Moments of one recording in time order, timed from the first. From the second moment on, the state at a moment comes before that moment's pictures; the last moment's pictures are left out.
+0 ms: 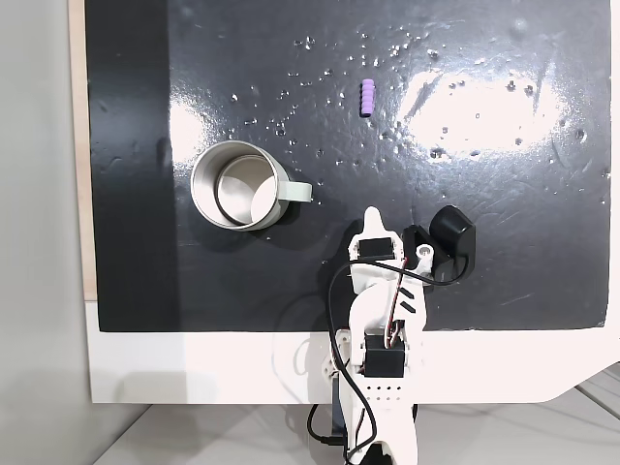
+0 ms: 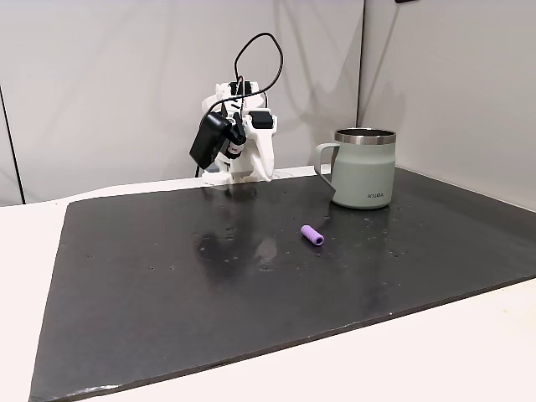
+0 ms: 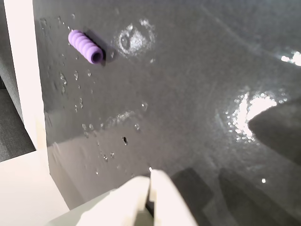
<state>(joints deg) -0.2 189.7 176.3 51.9 -7.8</state>
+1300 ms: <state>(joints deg) 1.1 150.3 123.7 71.9 -41.0</state>
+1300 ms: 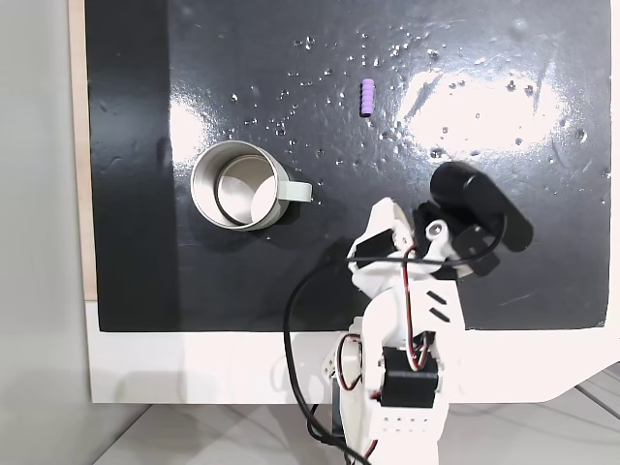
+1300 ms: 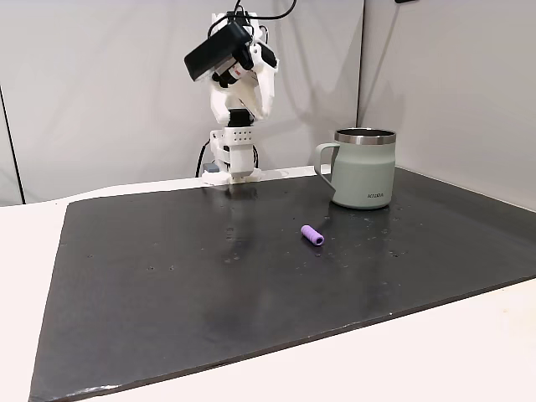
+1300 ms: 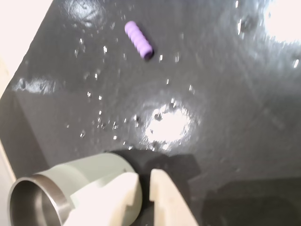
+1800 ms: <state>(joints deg) 4.5 113.0 97.7 73.2 -58.4</state>
